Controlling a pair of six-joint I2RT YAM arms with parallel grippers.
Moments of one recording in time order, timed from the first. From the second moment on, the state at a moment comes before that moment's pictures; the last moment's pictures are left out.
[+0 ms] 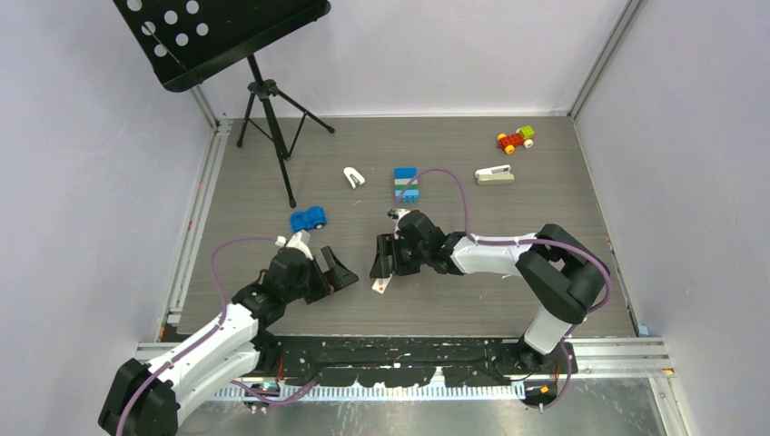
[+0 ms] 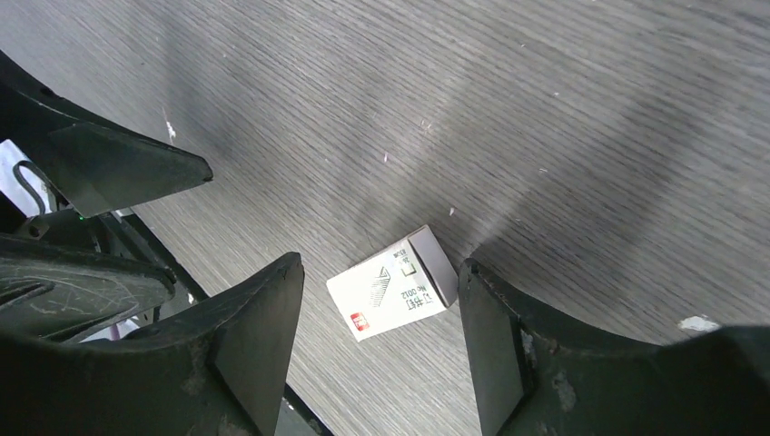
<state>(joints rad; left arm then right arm) -0.56 0.76 0.24 -0.16 0.14 -0.94 0.85 1.67 0.82 0.07 -0.23 0.66</state>
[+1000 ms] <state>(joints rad) -0.59 0.91 0.28 -0.09 0.18 -0.83 0.85 1.60 0.68 0.19 -0.25 0.75</state>
